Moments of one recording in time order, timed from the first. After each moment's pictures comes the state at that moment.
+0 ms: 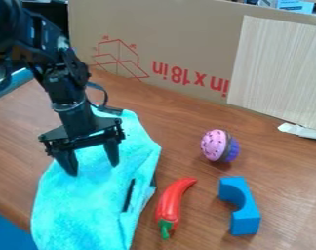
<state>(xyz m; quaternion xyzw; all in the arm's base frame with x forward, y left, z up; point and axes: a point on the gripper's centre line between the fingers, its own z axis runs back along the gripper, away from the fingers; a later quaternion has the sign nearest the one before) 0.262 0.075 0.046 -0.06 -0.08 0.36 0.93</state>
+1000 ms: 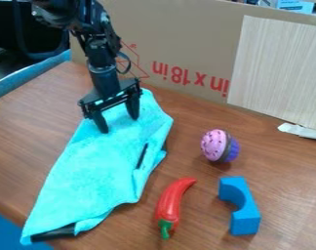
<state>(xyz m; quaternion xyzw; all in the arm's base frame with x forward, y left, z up) 0.361 0.119 0.039 -0.04 -0.09 0.52 0.85</state>
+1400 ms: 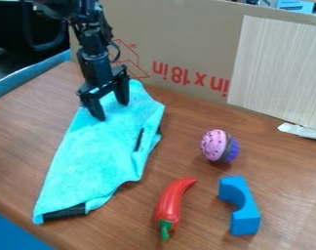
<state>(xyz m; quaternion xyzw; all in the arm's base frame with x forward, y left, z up) 0.382 0.151 0.039 -0.05 -0.06 0.64 0.76</state>
